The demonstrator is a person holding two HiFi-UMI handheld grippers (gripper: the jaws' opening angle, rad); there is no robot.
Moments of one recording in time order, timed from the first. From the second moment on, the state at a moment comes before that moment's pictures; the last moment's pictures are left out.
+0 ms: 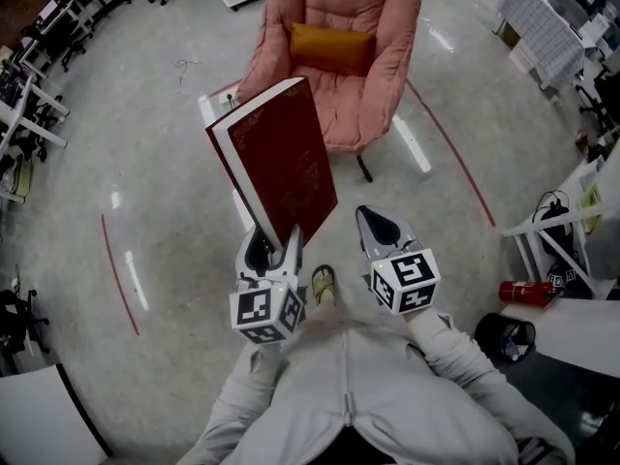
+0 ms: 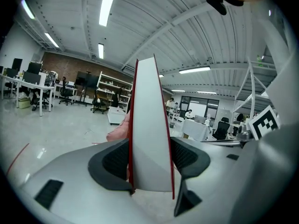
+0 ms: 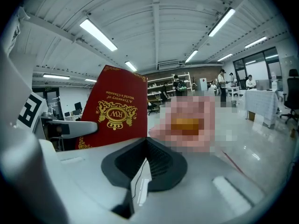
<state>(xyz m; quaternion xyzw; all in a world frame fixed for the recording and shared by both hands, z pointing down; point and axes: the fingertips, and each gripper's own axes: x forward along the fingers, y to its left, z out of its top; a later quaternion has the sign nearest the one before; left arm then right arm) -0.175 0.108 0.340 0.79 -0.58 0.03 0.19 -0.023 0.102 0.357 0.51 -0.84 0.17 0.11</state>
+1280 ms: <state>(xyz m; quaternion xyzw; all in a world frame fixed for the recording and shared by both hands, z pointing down) -0.166 -0.117 0.386 0.79 -0.57 0.06 0.22 -0.003 -0.110 0.395 0.53 -0.82 0.20 0.12</state>
